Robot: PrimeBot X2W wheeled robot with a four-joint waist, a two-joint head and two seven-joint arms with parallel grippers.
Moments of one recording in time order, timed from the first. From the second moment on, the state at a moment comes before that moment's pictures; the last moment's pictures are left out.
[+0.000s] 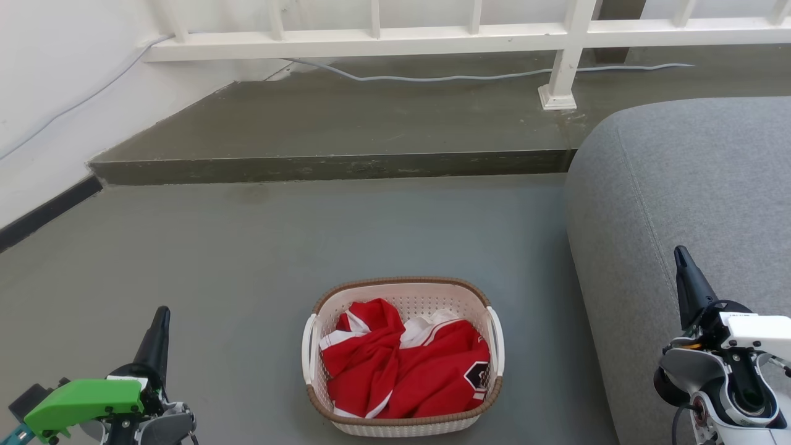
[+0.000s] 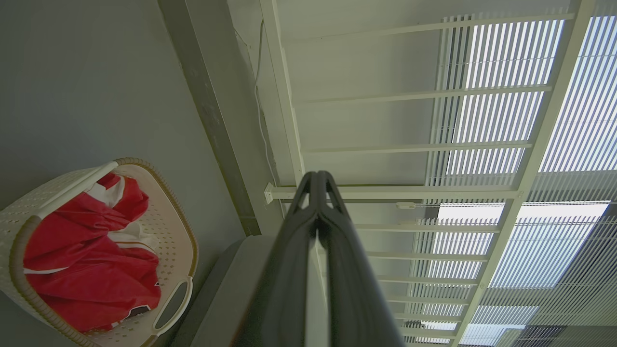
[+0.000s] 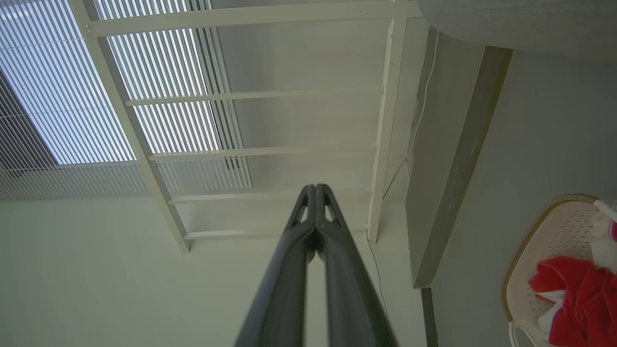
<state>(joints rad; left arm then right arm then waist) -0.03 0.11 -0.04 0.26 -1.69 -0.12 0.02 -0.05 -0.10 -0.03 0.27 1.68 0.11 0.03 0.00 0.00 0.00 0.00</state>
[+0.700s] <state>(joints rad) -0.04 0.11 -0.03 0.27 -1.69 -0.12 0.02 -0.05 -0.10 -0.04 0.27 1.68 0.11 0.03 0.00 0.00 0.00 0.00</state>
